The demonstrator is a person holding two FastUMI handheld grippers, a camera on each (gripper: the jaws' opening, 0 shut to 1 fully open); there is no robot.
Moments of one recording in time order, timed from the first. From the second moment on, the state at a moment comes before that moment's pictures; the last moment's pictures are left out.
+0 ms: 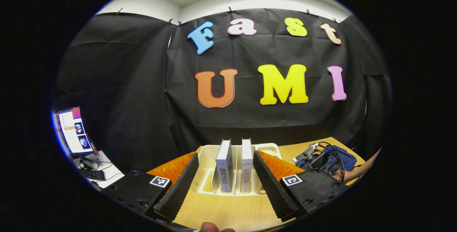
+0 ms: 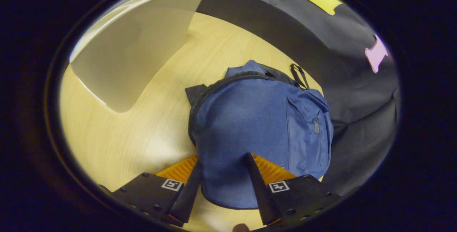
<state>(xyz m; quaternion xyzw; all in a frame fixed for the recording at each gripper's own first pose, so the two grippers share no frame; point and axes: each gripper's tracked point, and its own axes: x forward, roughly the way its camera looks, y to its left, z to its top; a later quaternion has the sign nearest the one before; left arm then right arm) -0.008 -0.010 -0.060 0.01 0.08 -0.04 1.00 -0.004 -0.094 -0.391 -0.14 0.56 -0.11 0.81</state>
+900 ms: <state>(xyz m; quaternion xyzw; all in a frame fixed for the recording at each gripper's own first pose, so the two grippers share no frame) 0.032 -0.031 -0.082 -0.02 0.14 -0.06 0.99 -0.010 -0.119 -0.297 -0.04 0.50 -0.09 0.86</state>
